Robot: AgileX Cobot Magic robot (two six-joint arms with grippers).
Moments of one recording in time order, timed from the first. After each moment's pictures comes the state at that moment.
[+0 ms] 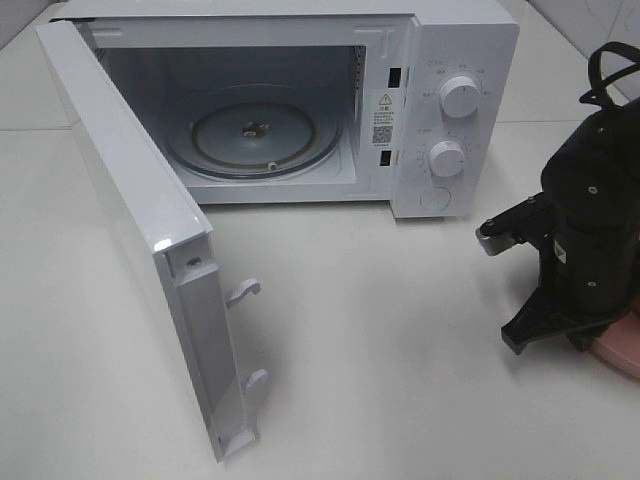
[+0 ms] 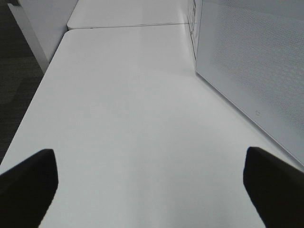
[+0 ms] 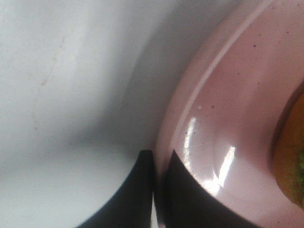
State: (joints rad) left arm 0.04 -0.01 -0.50 -0.03 1.04 0.11; right arm 0.34 1.86 -0.83 -0.48 0.68 0.34
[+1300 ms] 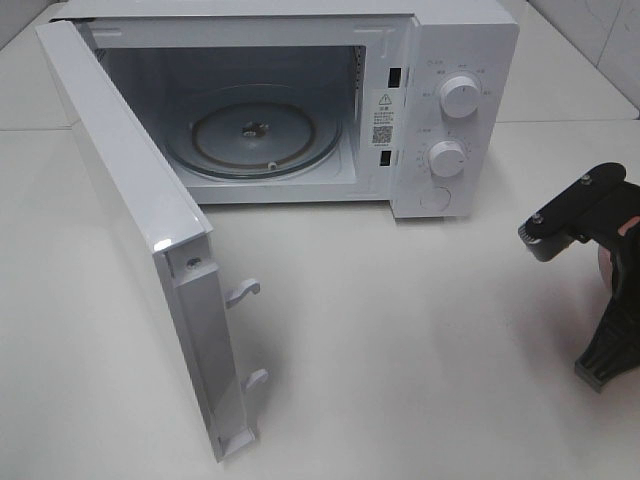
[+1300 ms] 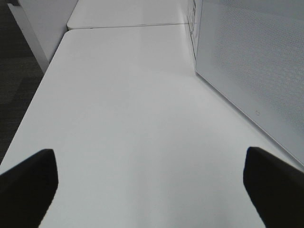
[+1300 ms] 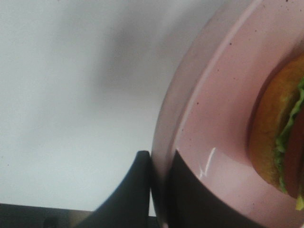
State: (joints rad) left arm 0.04 -0.01 -0.50 -0.03 1.04 0.11; right arm 0.55 1.42 -0.65 -0.52 0.92 0.35
